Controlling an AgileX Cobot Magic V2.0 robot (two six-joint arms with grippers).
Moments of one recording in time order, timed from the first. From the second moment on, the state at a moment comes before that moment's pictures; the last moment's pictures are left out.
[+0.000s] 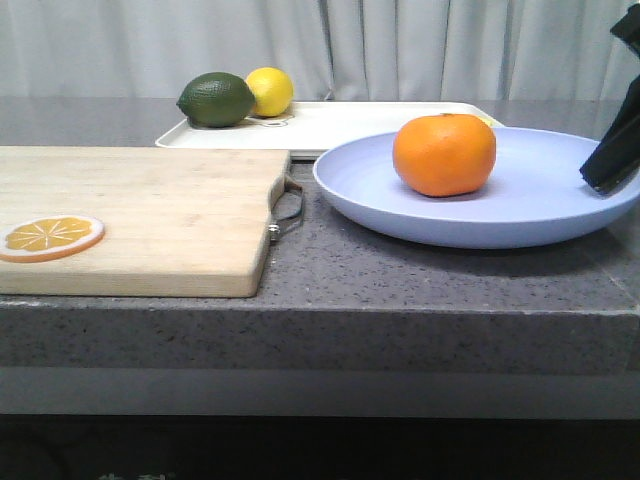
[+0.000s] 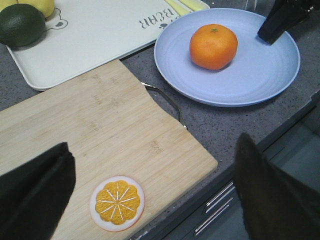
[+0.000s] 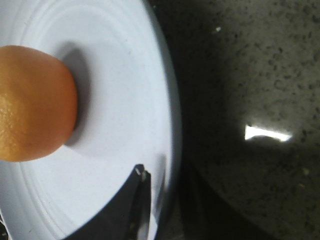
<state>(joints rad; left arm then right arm) -0.70 0.77 -0.83 0.00 0.63 0.02 -0.23 1.67 -1.13 0.82 1.07 -0.57</state>
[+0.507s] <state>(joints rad) -0.70 0.77 -0.83 0.00 0.63 0.02 -0.23 1.67 -1.14 0.82 1.06 -0.56</state>
